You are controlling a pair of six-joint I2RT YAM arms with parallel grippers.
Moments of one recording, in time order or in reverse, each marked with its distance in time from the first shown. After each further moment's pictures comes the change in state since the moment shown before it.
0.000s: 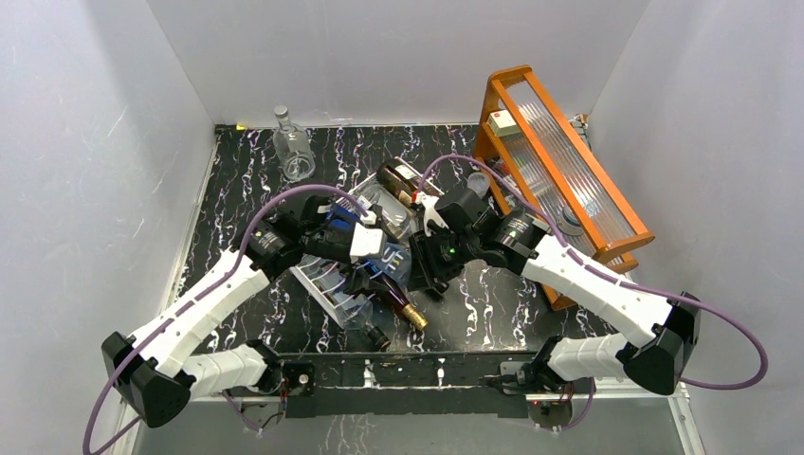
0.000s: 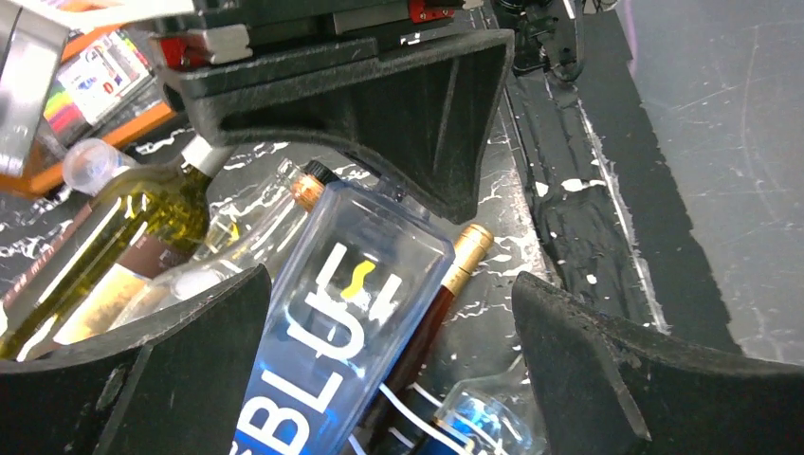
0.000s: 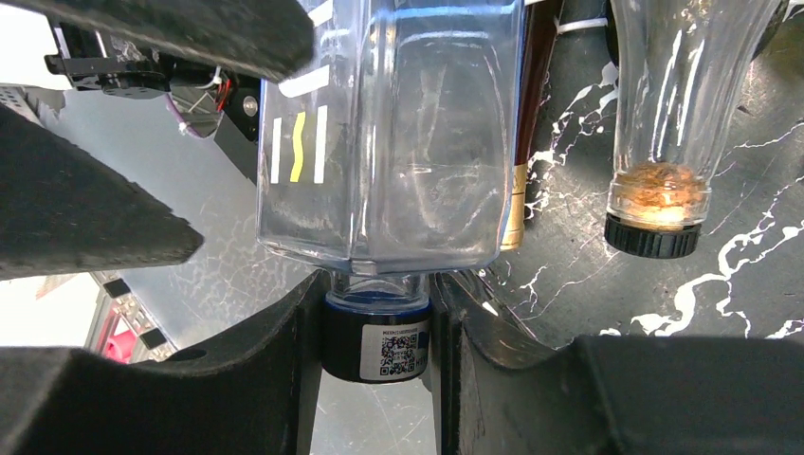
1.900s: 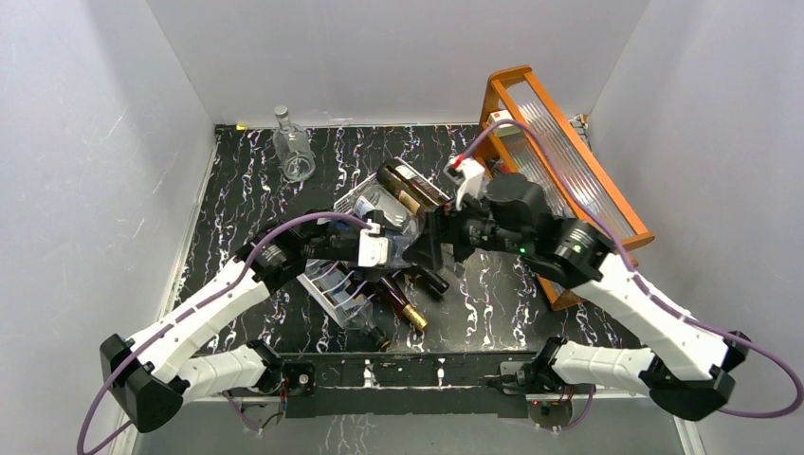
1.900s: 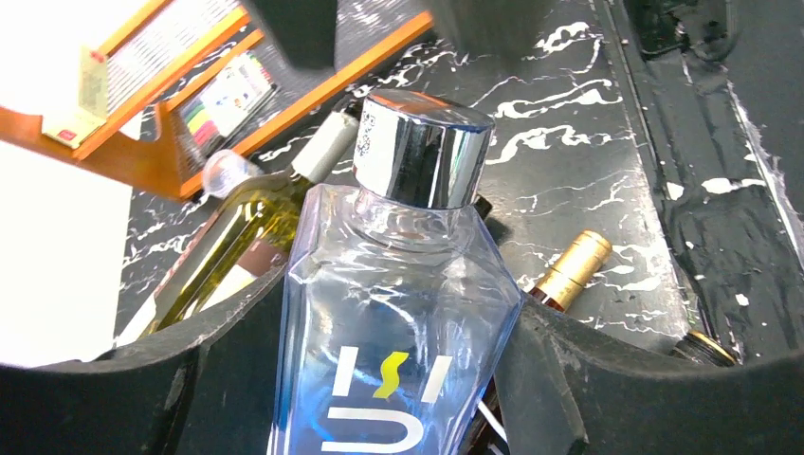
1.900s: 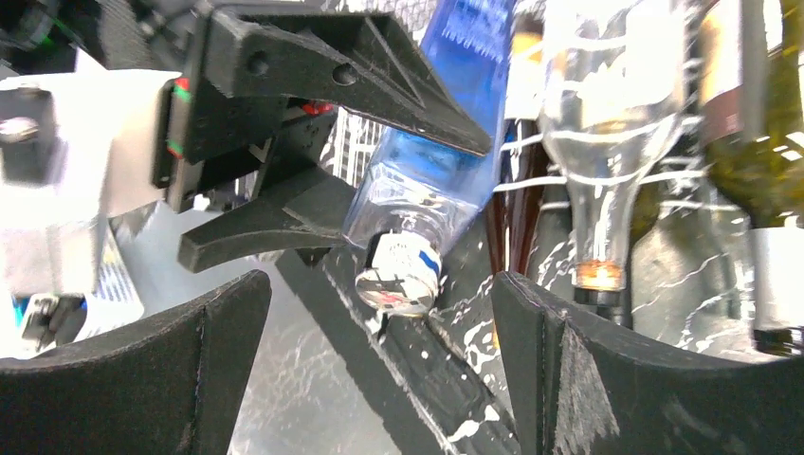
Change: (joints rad) left arm -0.076 -0.033 -0.103 0.246 -0.171 0.065; right arm 0.001 -0.165 0.101 0.117 0.104 0.015
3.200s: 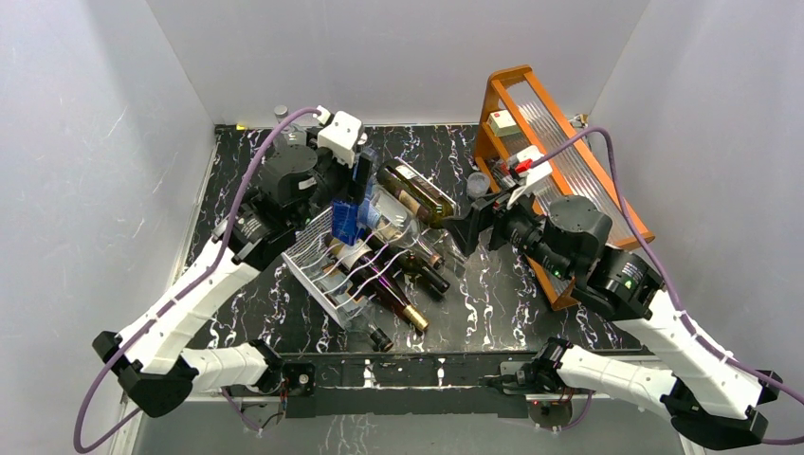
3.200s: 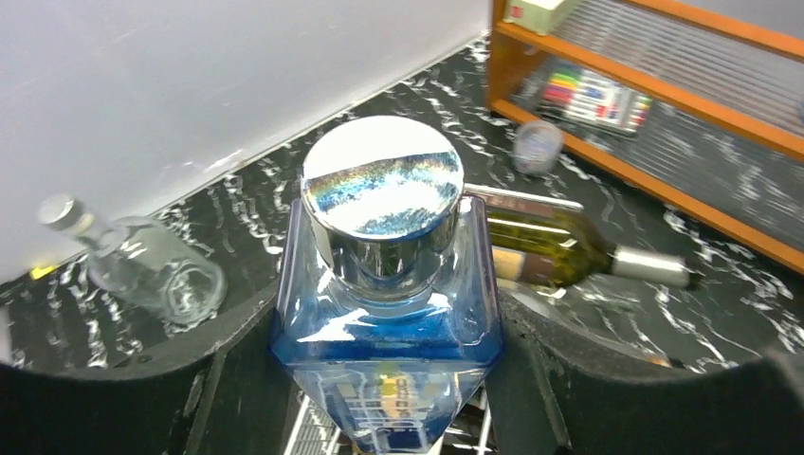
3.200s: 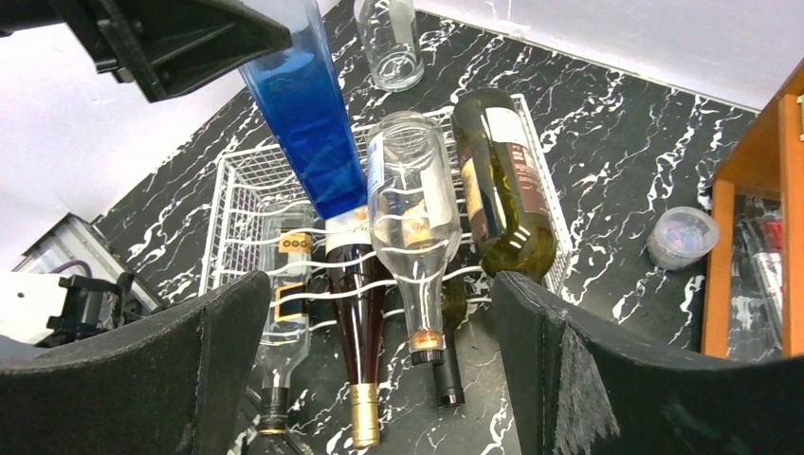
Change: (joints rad) left arm 0.002 0.069 0.385 -0.045 -0.925 -0.711; right arm 0.000 -0.255 -0.096 0.157 0.402 -0.214
